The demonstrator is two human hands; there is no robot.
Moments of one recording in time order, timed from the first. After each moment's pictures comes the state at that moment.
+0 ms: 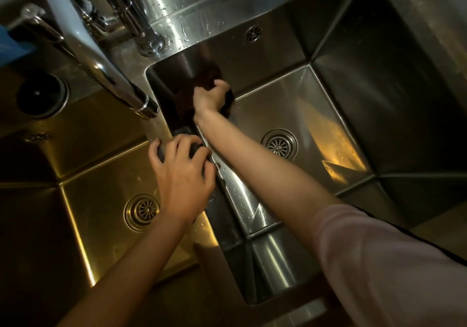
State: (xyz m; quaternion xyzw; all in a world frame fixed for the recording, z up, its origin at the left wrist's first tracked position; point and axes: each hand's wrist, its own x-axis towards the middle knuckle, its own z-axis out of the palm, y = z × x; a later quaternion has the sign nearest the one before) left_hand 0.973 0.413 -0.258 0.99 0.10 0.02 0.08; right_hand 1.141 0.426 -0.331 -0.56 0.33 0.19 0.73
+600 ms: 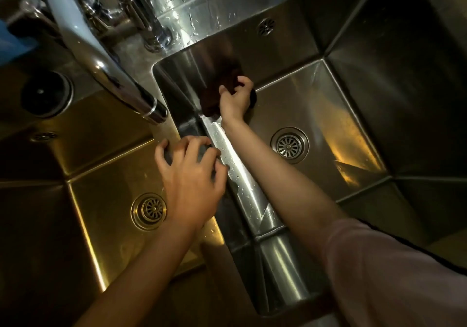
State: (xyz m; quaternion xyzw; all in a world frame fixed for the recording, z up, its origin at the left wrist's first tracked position) left_hand 0.975 0.414 -0.259 0.99 0.10 0.01 0.09; right_hand 1.148 0.401 -0.368 -0.65 0.28 0.12 0.70
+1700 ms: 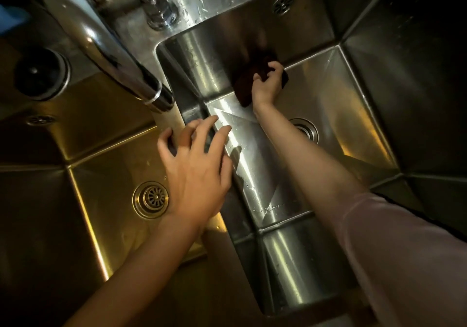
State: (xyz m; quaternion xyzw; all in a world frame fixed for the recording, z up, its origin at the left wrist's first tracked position) left_hand 0.976 0.419 -0.264 0.99 0.08 0.03 0.06; right_hand 1.178 0.359 -0.413 -0.76 0.27 0.10 0.59
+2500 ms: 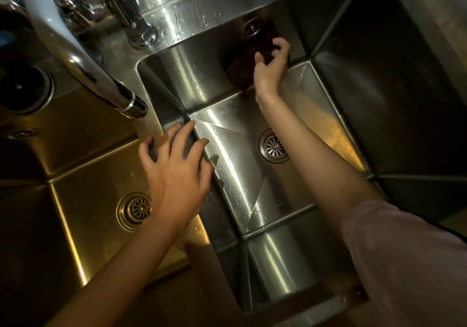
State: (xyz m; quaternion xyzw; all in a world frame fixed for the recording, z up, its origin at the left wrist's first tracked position) left_hand 0.976 0.415 -0.261 0.99 0.09 0.02 0.09; right_hand 1.211 0.313 -0.348 -0.74 0.20 0.01 0.64
